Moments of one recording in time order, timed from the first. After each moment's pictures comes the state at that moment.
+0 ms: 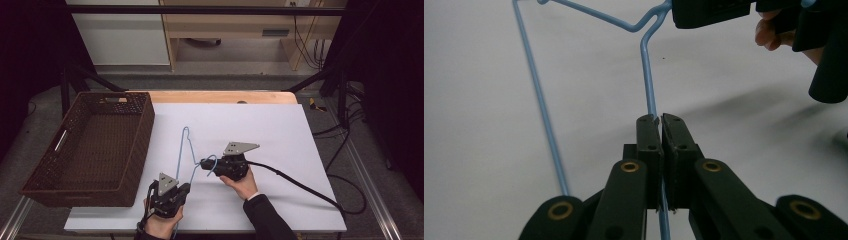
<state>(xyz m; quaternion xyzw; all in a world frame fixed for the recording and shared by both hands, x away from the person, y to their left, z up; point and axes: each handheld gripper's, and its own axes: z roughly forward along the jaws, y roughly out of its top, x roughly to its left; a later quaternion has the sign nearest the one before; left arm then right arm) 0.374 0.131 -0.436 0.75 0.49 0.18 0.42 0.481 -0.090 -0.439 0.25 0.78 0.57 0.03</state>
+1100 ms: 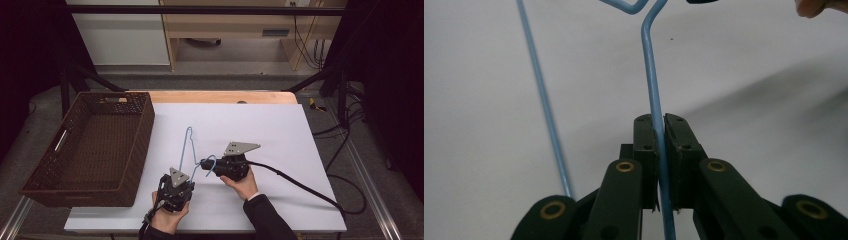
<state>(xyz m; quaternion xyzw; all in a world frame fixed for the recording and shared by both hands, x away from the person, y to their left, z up) 0.392 0.113 -0.439 0.78 0.48 0.19 0.35 0.479 -0.091 -0.436 0.24 0.78 0.57 0.03</state>
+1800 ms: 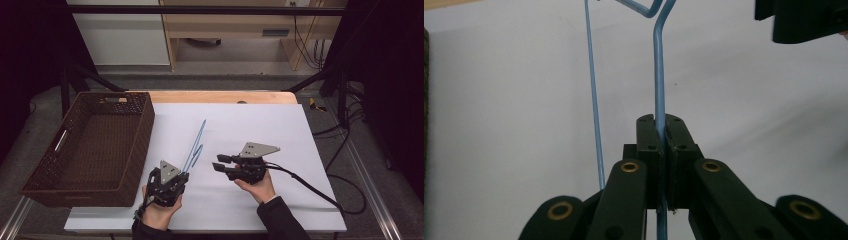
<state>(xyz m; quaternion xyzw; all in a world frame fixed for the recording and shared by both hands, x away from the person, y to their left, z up) 0.392 0.129 -0.400 0.77 0.45 0.21 0.40 0.456 -0.127 -0.407 0.25 0.78 0.57 0.09</state>
